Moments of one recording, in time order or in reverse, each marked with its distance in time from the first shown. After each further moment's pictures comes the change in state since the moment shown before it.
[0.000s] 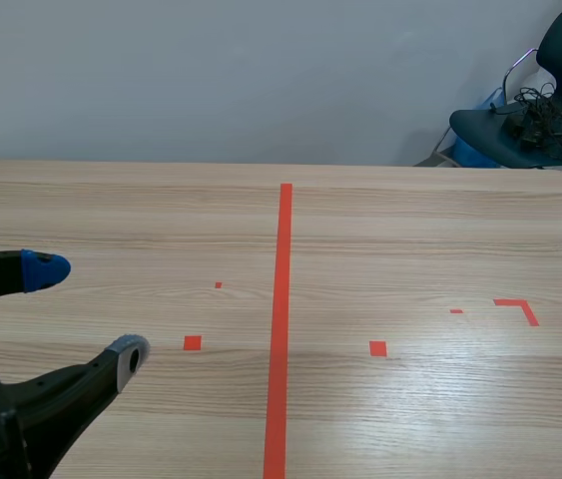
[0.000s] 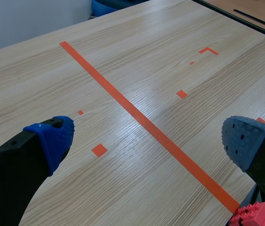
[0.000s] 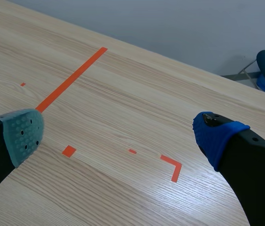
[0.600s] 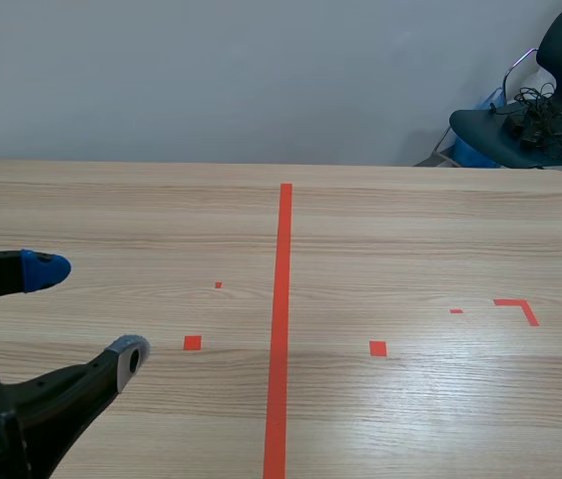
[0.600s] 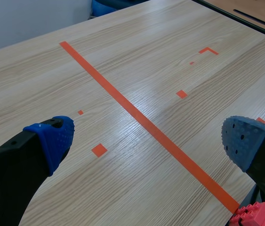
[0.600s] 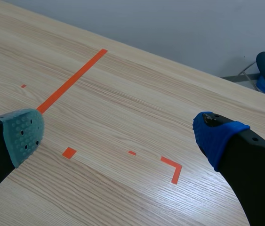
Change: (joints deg) left arm 0.0 0.0 0.0 0.0 0.0 0.0 0.0; right arm 0.0 0.0 0.0 0.0 0.0 0.0 0.5
